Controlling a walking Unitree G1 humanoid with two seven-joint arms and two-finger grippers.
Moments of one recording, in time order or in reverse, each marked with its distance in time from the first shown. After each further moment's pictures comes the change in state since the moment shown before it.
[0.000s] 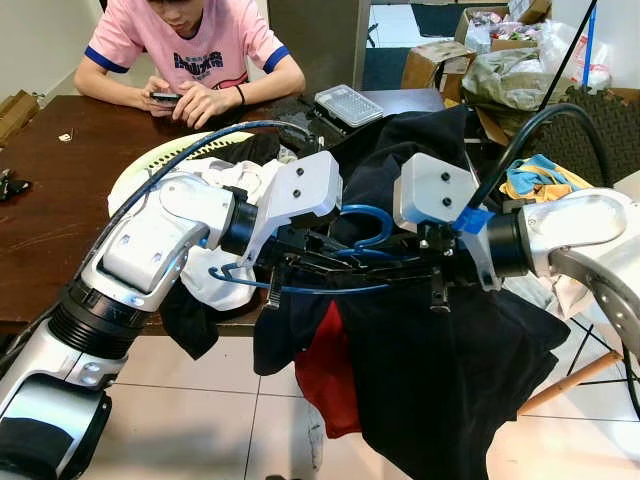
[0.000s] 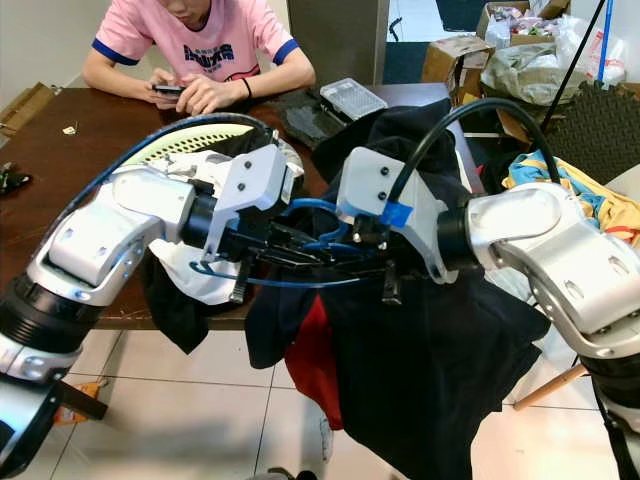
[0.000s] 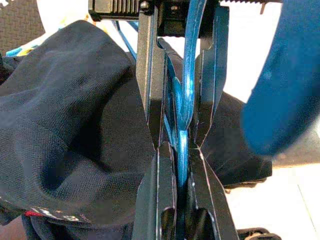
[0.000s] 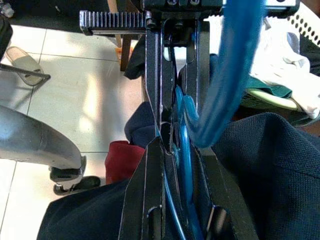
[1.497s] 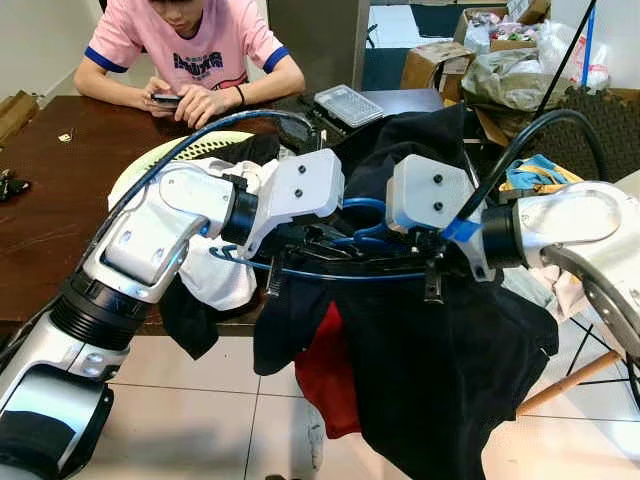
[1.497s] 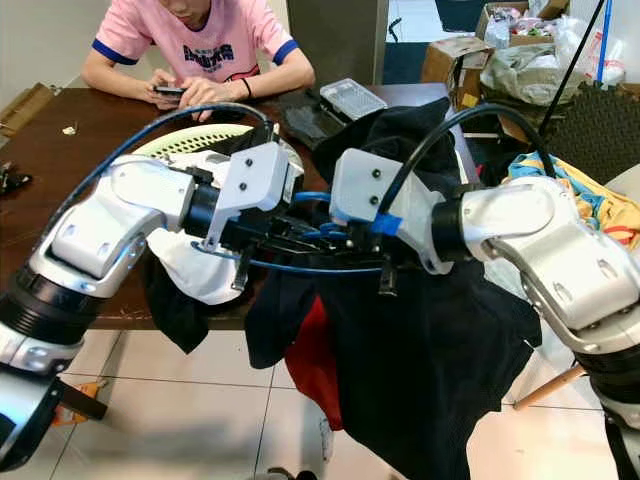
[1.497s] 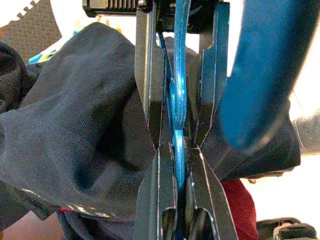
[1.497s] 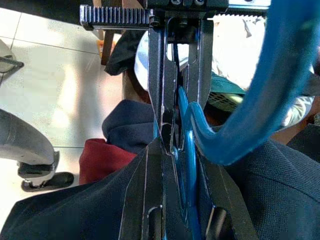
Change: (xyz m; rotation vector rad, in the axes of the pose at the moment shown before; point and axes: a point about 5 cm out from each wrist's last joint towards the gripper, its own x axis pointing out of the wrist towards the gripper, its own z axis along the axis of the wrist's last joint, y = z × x) left arm -0.003 0.010 0.001 0.112 0.044 0.063; right arm 0.004 -0.006 0.001 -0.096 0.019 -0.055
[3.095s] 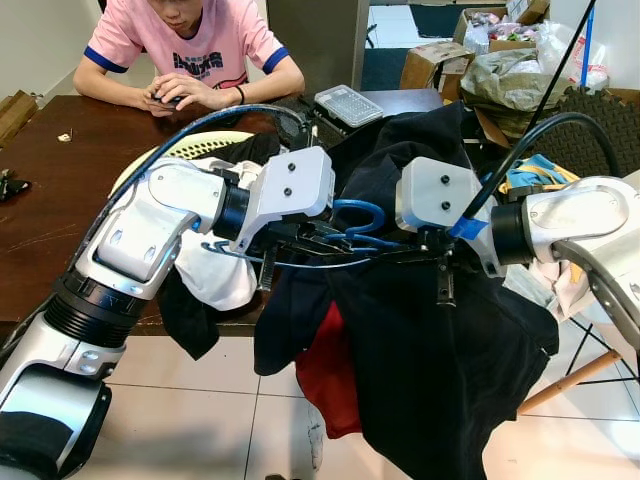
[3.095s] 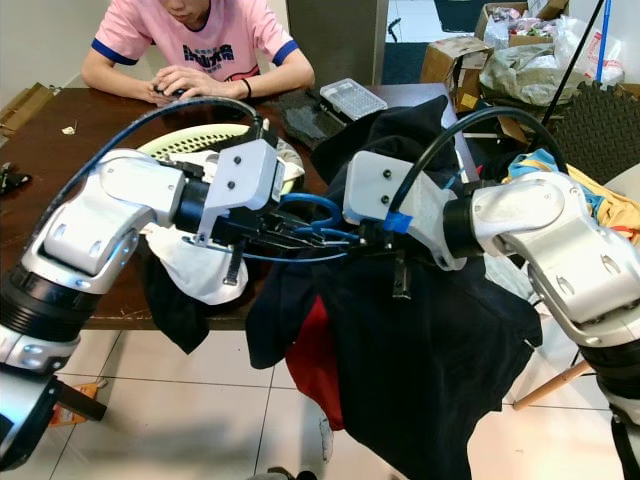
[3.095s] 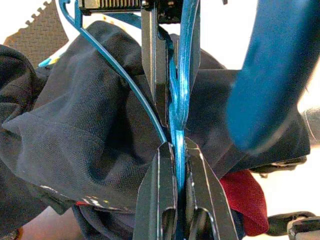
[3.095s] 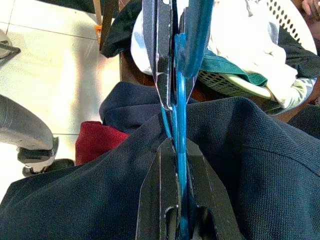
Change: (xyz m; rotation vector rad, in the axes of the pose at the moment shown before) left arm -0.007 0.002 0.001 0.069 0.001 0.008; right arm -0.006 -0.006 -0.009 0.002 0.035 0.003
